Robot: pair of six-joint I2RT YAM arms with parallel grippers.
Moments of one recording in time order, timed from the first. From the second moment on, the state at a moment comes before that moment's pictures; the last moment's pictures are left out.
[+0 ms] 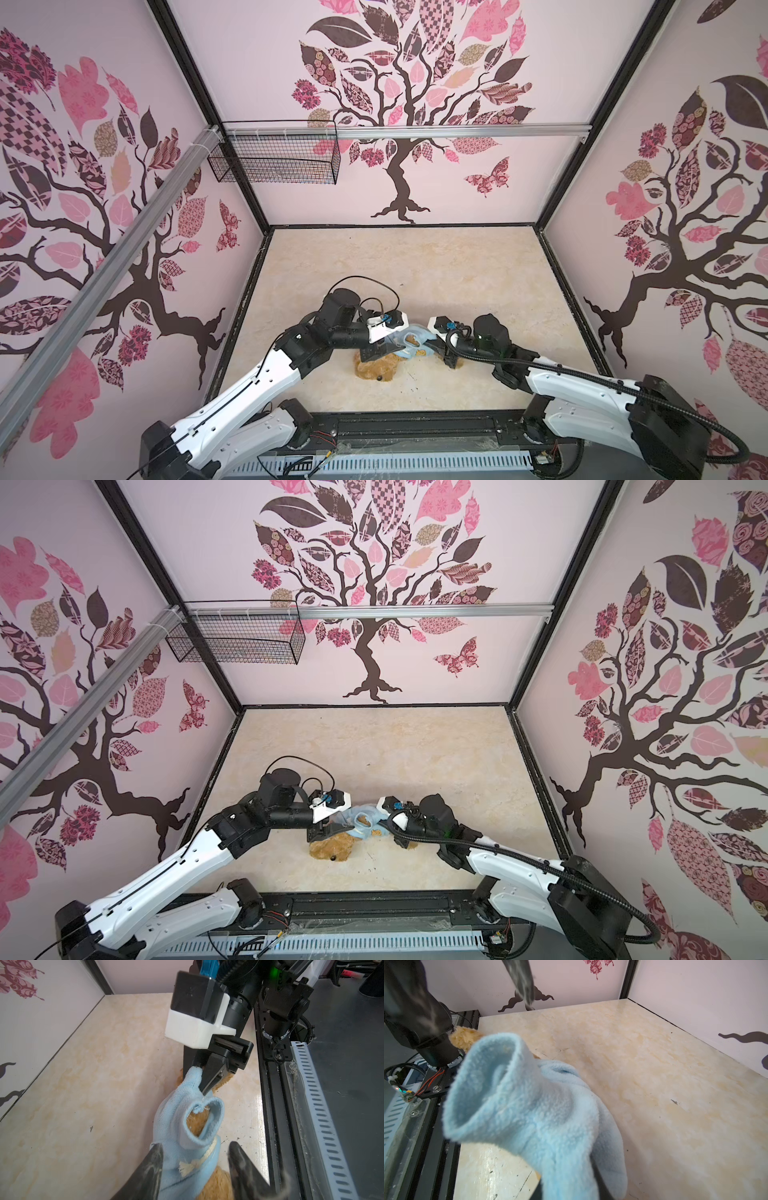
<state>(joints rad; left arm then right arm) -0.73 0.92 0.83 -0.52 0.49 0.50 0.78 1.07 0.33 0.40 -0.37 -0.19</state>
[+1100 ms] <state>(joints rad) -0.93 1.21 1.12 -0.78 0.22 0.61 0.78 1.03 0.33 0.44 -0.38 -0.19</state>
